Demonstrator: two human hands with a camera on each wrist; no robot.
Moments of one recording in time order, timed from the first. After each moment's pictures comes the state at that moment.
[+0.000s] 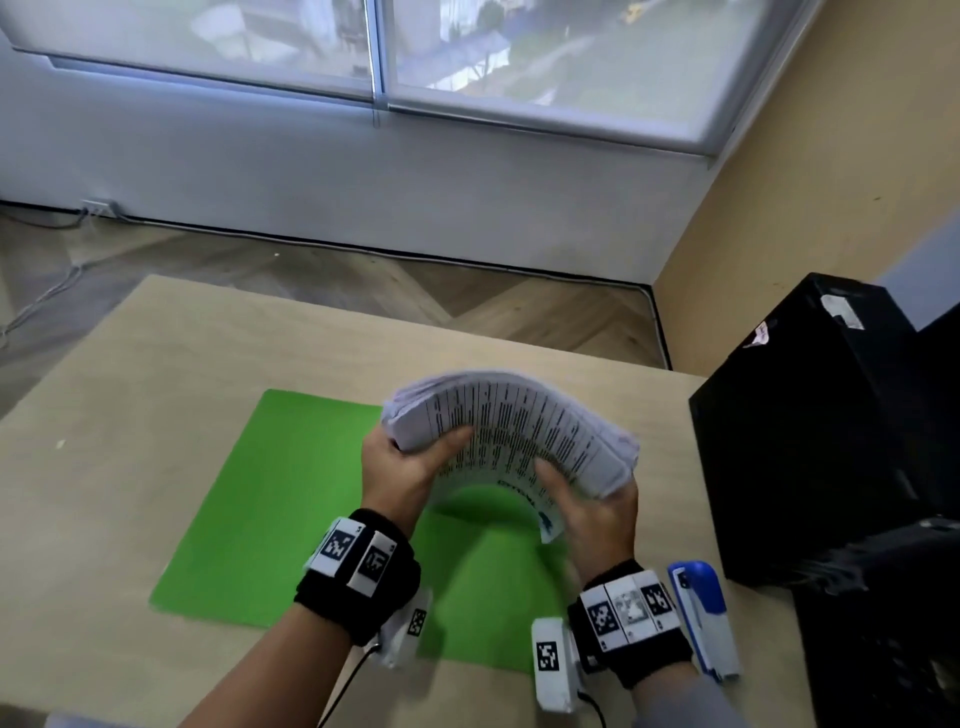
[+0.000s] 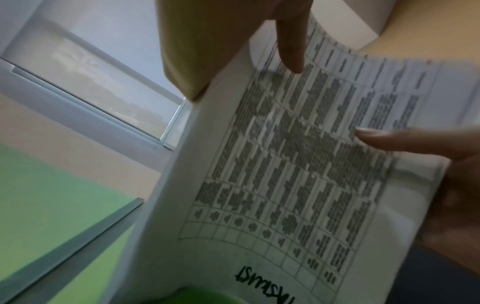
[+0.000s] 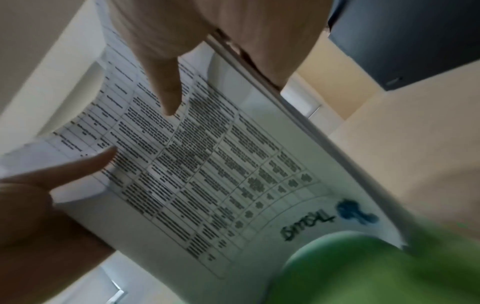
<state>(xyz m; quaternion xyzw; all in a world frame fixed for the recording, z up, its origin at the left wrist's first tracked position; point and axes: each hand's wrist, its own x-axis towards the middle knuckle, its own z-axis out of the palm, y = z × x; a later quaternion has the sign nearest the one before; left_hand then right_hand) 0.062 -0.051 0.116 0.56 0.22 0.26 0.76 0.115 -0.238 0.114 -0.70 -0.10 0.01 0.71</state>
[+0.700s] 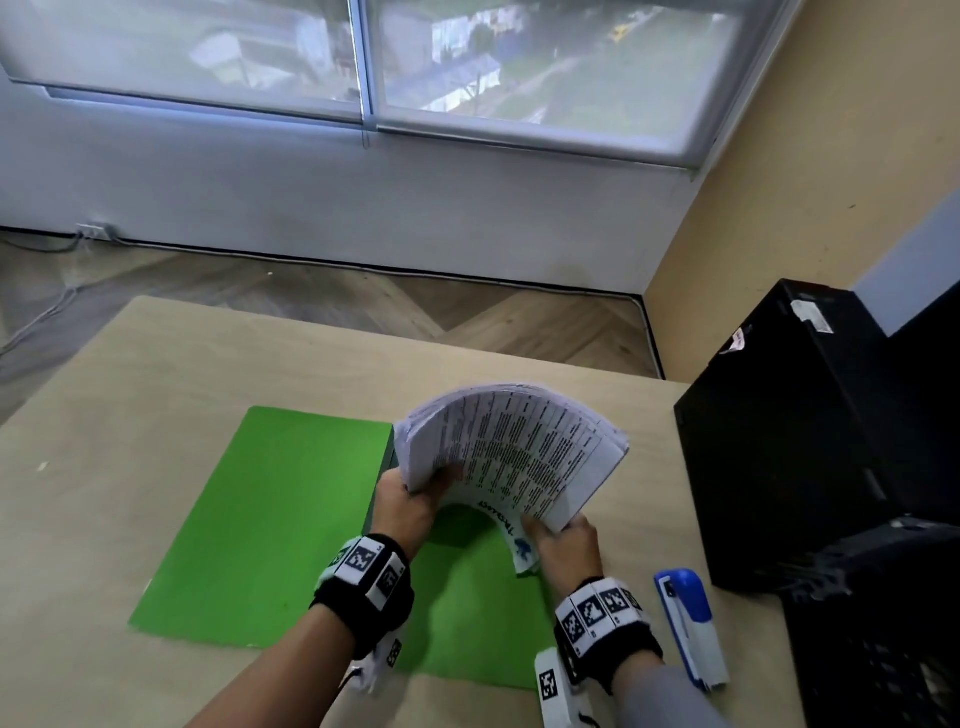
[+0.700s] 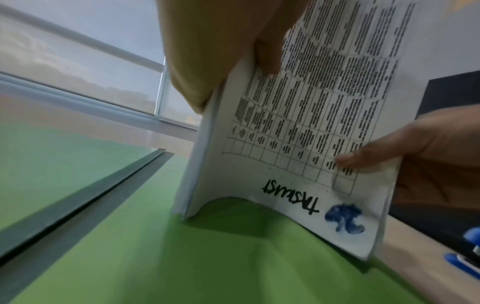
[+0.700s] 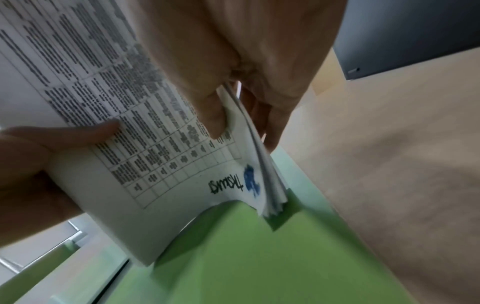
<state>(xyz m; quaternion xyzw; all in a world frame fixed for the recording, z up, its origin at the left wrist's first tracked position) 0.069 -0.075 0.080 0.63 0.30 0.17 0.70 0.122 -0.252 0.052 -0.81 0.07 0.18 0.56</state>
